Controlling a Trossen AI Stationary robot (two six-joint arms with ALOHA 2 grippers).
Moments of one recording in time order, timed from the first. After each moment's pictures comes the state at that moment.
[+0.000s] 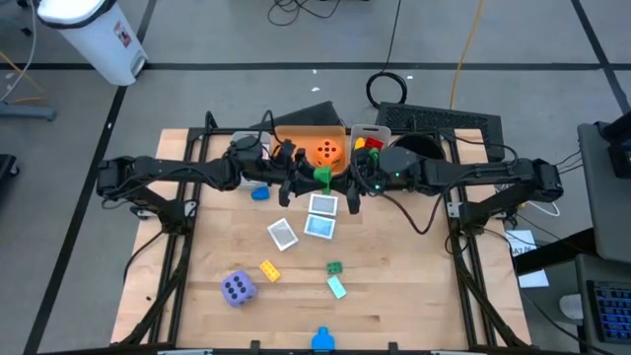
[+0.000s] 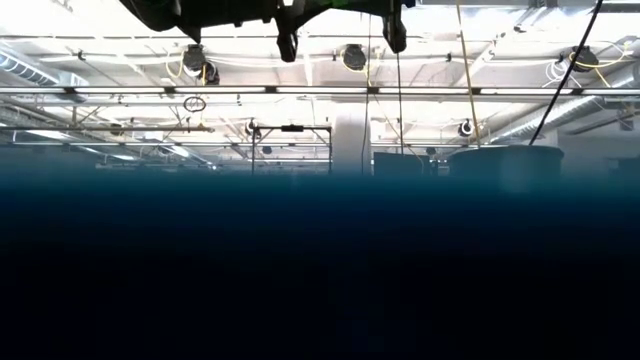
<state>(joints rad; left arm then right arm) 0.19 1.43 0.94 0.59 0.42 -0.49 -0.06 1.34 1.11 0.01 0.01 0.49</state>
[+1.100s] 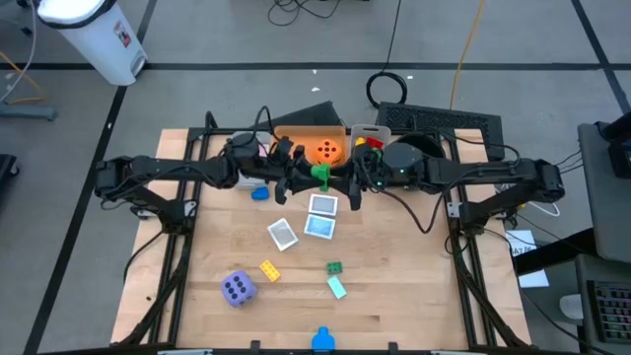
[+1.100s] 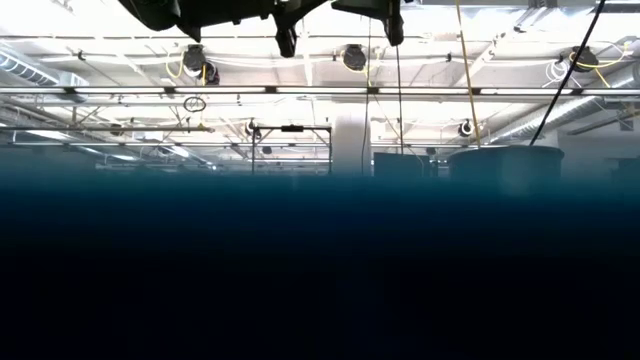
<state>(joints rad) 0.23 1.42 0.94 0.60 0.47 -0.49 -0.07 1.32 1.11 0.07 0.00 0.45</state>
